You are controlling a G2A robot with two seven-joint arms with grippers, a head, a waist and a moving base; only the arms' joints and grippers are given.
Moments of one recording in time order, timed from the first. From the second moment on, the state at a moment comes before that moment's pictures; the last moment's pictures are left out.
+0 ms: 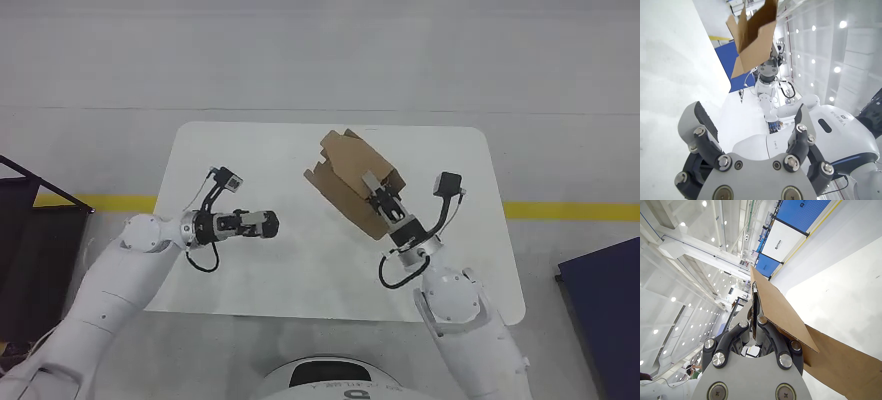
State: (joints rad) left arm 1.18 -0.90 -1.02 -1.32 -0.77 -0.57 -1.25; right arm -1.65 -1.33 1.24 -1.94 -0.19 -0.17 0.13
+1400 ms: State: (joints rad) left arm 1.12 -0.99 -1.04 -1.04 -0.77 -0.70 -1.05; right arm -1.64 -1.34 1.13 -1.98 0.55 -0.28 0.41
